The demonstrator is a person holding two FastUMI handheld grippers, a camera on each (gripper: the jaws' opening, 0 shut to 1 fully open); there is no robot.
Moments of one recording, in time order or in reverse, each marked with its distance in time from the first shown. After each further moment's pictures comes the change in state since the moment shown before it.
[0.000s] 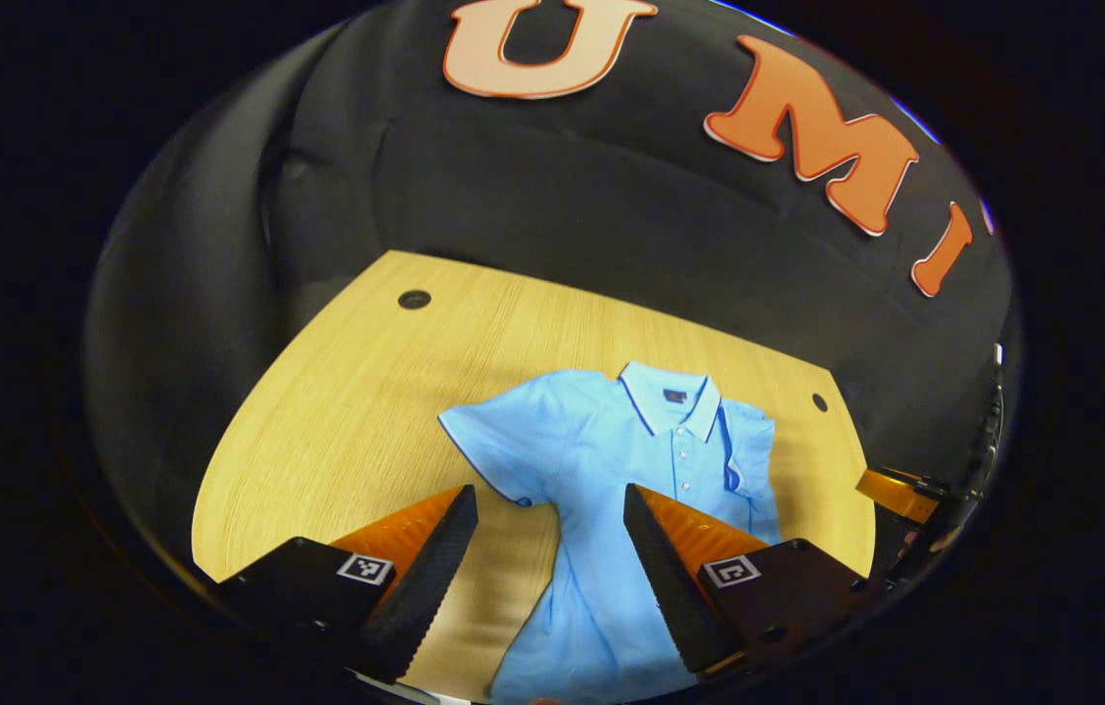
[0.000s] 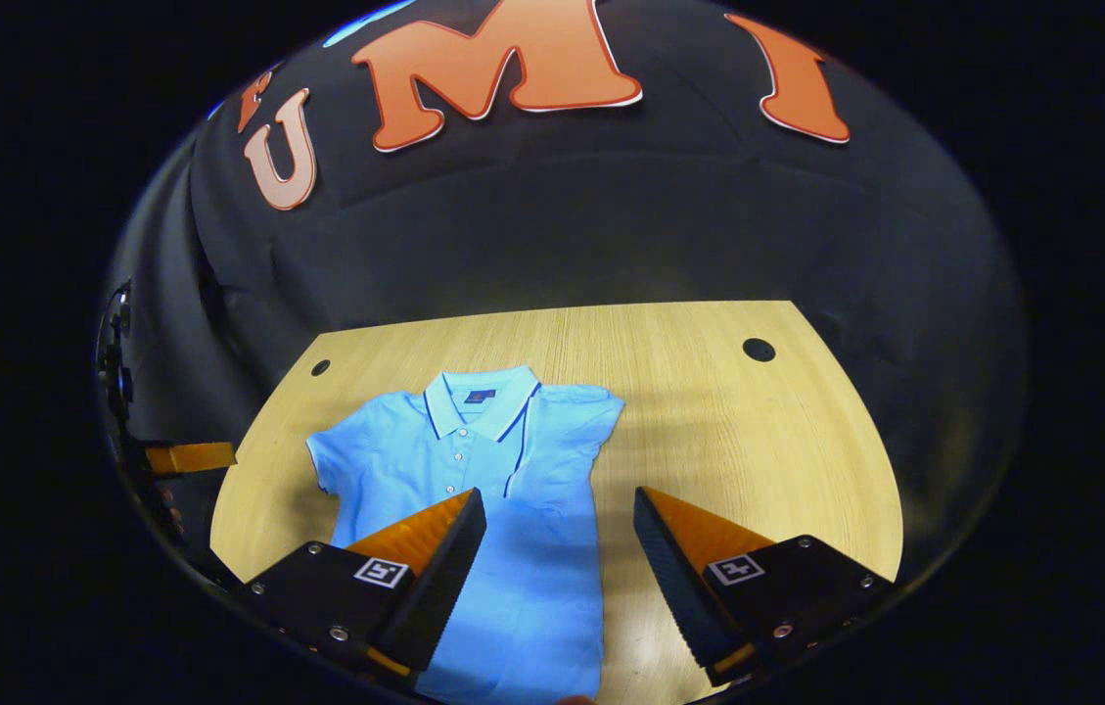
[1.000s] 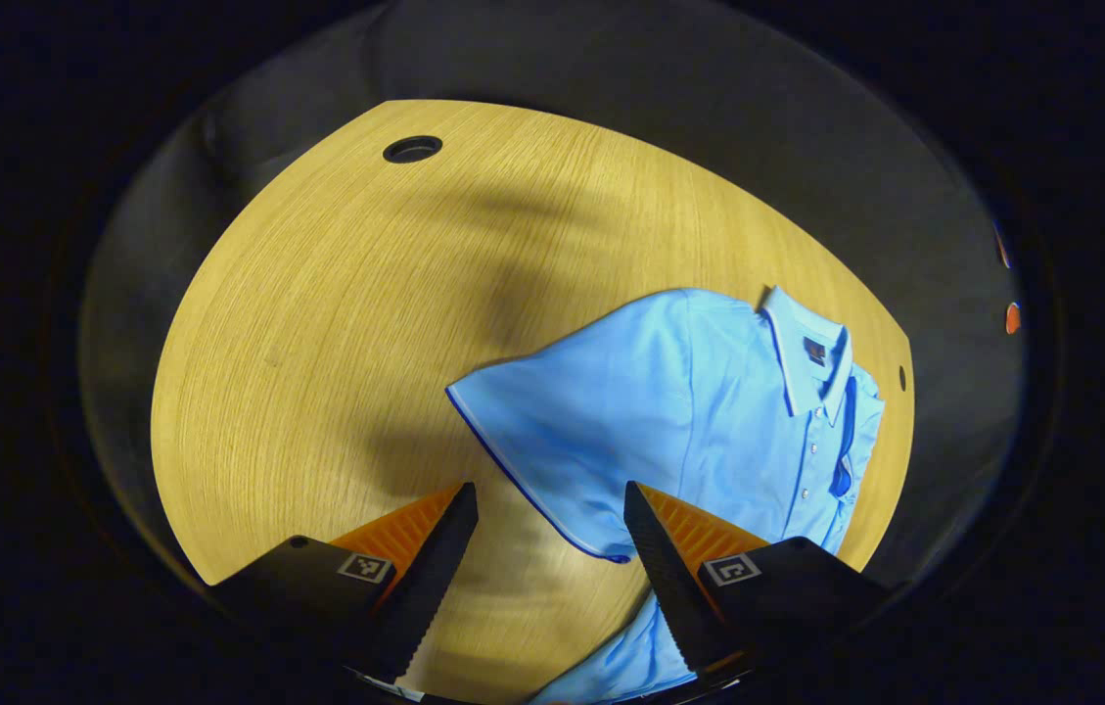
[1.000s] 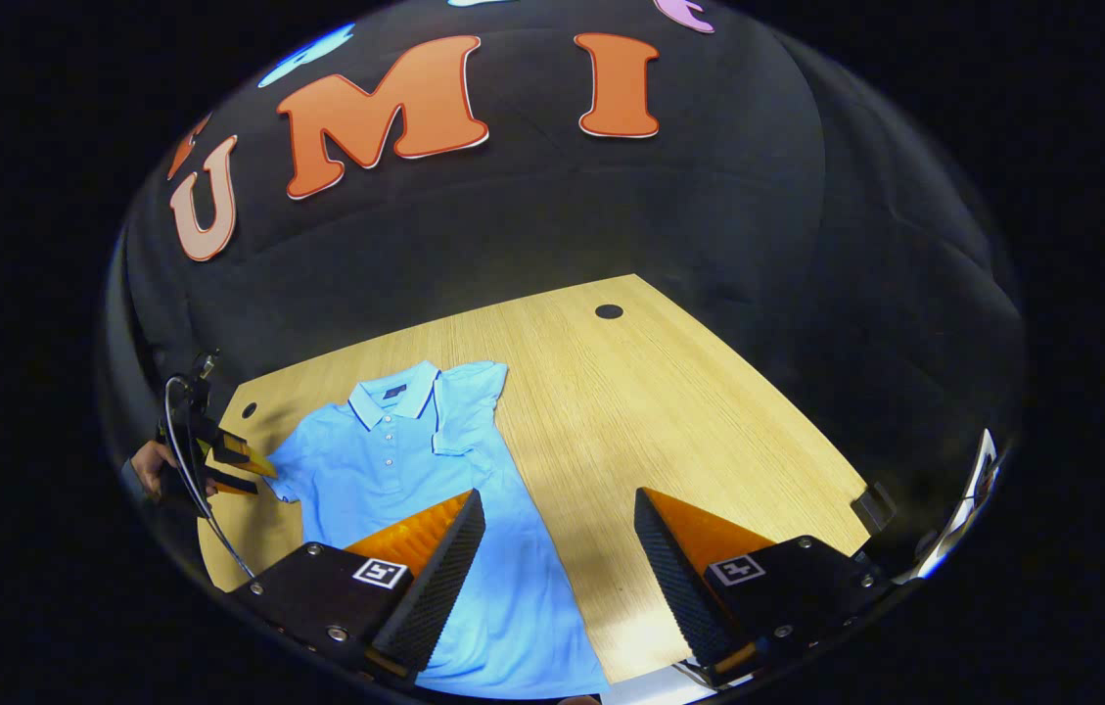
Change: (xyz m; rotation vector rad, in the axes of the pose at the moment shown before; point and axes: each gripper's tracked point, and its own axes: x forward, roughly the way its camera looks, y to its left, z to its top) left arm 0.159 0.076 -0.031 -0.099 0.434 0.077; right arm -0.101 -0.028 -0.084 0.216 -0.067 -0.324
